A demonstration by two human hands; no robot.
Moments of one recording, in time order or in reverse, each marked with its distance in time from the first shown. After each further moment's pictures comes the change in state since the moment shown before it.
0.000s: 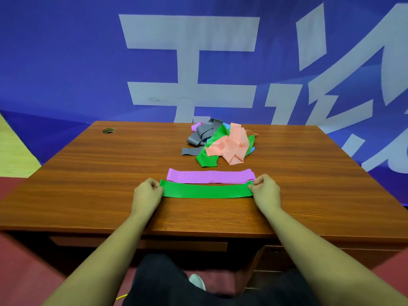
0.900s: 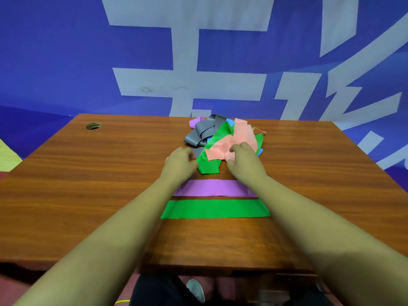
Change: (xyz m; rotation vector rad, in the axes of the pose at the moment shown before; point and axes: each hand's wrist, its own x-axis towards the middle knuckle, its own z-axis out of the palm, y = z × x) left_hand 0.105 0.096 0.070 0.172 -0.172 0.413; right_hand 0.094 -0.082 0.050 -0.419 -0.119 -0.552
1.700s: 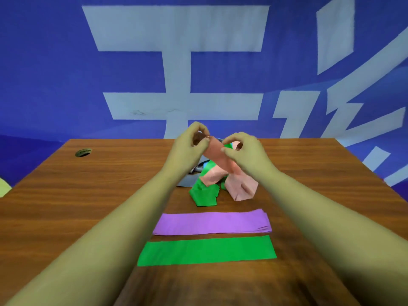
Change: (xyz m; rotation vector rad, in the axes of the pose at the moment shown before) left_hand 0.068 0.069 -0.045 -0.566 0.104 0.264; right_hand 0.072 -0.010 -0.058 0.481 0.154 -0.051
